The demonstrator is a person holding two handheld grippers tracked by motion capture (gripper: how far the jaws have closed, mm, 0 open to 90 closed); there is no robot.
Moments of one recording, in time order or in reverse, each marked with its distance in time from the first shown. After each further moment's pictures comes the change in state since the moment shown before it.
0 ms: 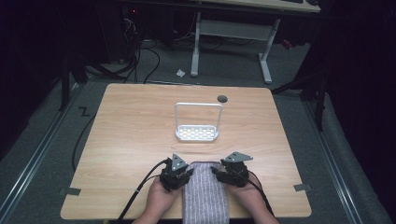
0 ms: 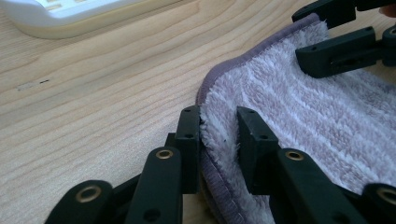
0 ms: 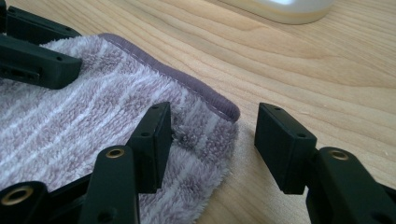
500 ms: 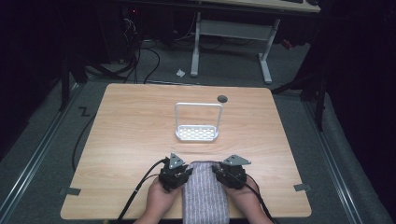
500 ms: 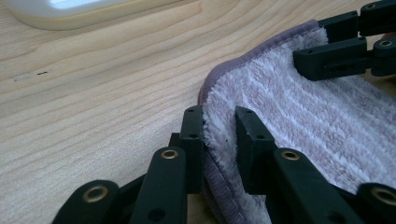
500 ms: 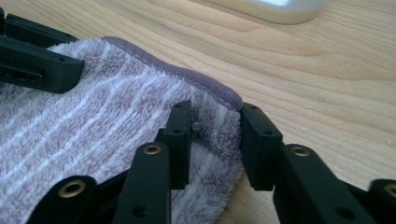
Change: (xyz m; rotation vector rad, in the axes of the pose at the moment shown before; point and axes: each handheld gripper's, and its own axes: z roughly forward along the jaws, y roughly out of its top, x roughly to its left) left arm 0.004 -0.001 -0.001 -0.004 -0.021 -0.047; right arm 0.014 -0.003 0.000 -0.025 -0.059 0.035
